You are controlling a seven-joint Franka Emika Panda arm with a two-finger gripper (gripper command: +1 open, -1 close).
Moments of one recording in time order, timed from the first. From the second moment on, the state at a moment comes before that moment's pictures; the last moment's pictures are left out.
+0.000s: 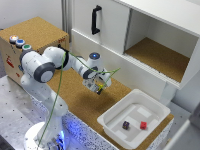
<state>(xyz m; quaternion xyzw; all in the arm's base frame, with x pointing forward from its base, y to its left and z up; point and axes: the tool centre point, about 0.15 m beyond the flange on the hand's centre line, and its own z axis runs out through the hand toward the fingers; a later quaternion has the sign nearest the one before) 0.429 -0.067 0.247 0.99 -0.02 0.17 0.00</state>
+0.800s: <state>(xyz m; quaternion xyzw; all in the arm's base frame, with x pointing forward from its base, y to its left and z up) 0.388 -0.258 0.341 0.97 -0.07 0.23 0.04</state>
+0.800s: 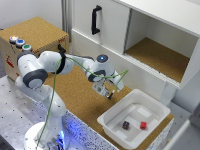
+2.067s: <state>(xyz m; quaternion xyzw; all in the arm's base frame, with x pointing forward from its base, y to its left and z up) 0.331 -0.394 0.308 0.99 0.02 0.13 0.09</state>
